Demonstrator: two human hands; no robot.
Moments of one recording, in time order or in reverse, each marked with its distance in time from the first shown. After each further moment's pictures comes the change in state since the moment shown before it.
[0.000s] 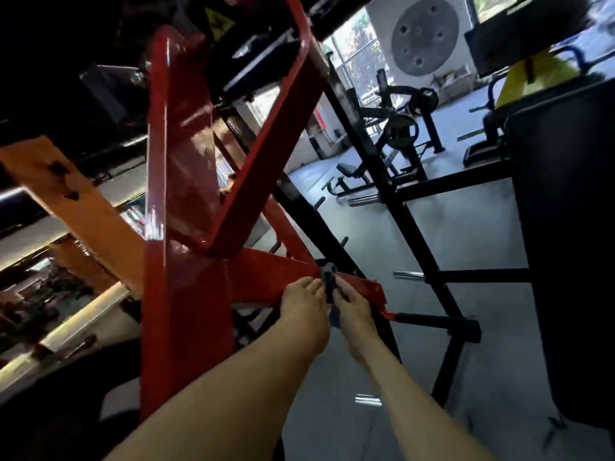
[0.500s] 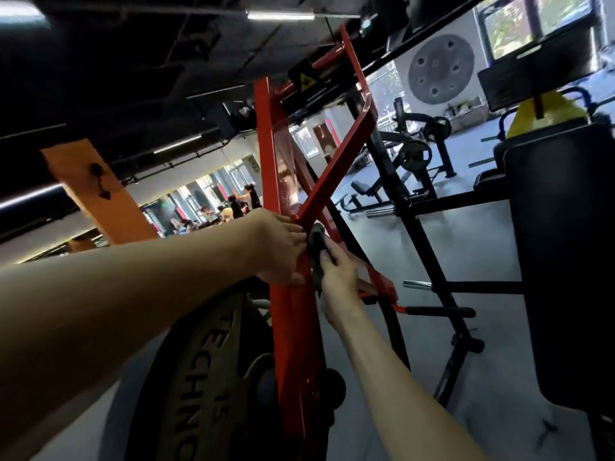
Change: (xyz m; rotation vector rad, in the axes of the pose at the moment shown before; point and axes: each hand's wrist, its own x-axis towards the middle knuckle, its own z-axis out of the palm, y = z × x) left_hand -0.217 -0.110 -0.008 0.042 0.097 -0.017; right_hand -0.143 -0.094 0.118 0.127 0.030 -0.230
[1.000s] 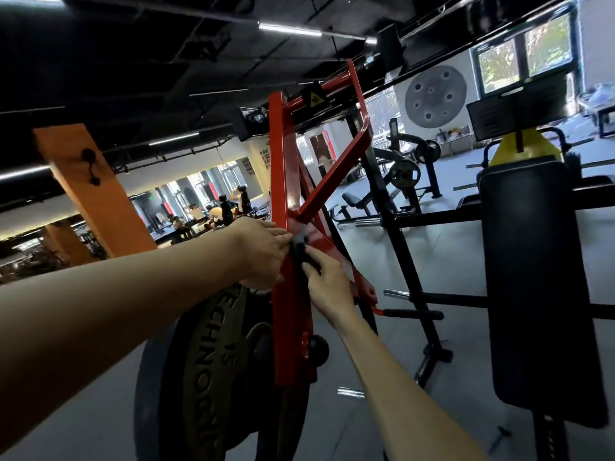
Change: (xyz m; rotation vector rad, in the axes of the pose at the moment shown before) left_hand -0.072 0.022 0.011 -0.066 0.047 -0.045; right_hand -0.077 -0.046 -0.017 -0.593 -0.199 -0.139
